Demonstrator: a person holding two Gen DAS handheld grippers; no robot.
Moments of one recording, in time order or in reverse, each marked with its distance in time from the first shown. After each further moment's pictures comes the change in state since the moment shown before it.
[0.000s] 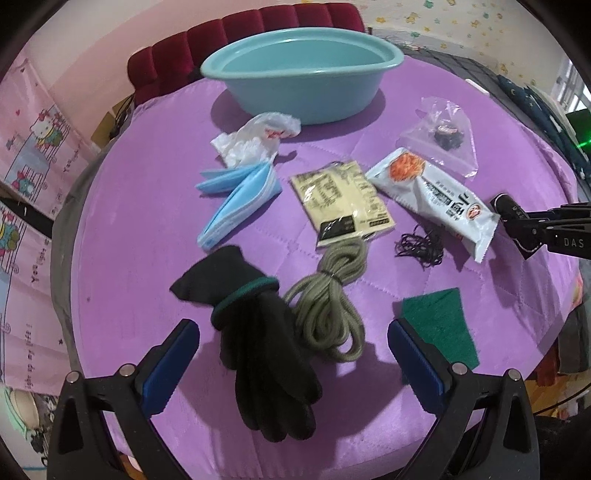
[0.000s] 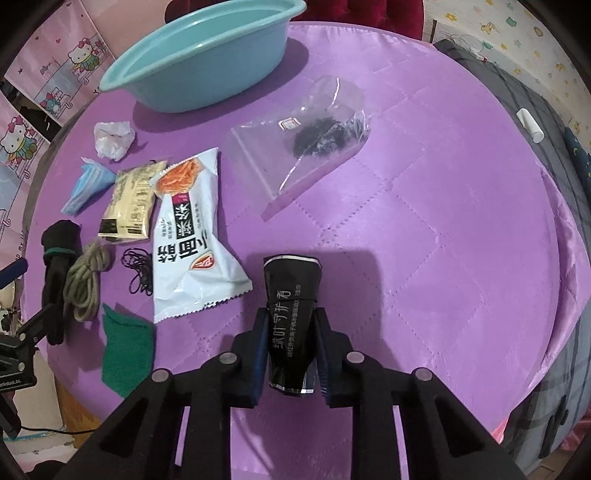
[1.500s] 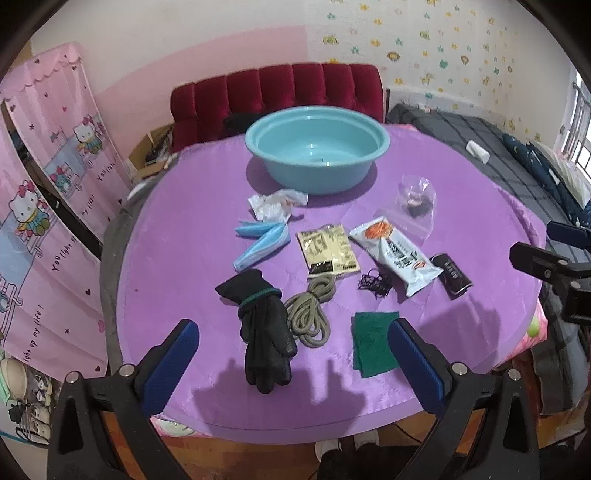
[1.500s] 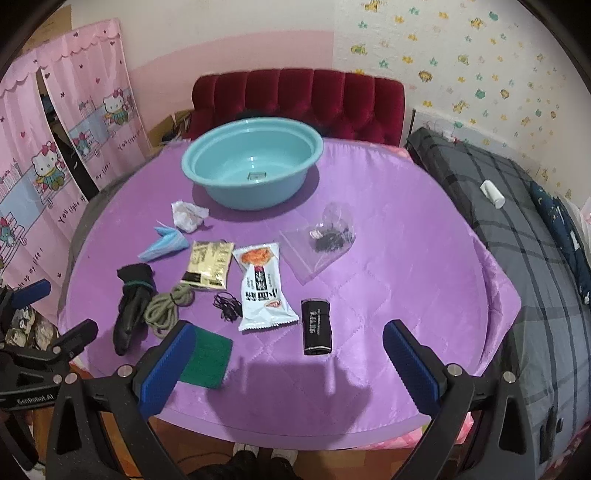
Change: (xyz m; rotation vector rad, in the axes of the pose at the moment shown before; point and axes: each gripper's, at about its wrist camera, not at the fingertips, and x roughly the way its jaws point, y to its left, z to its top) left arm -0.112 -0.005 -0.029 -0.133 -0.191 0.024; right arm -0.150 0.064 -0.043 -0.039 -0.349 -0.067
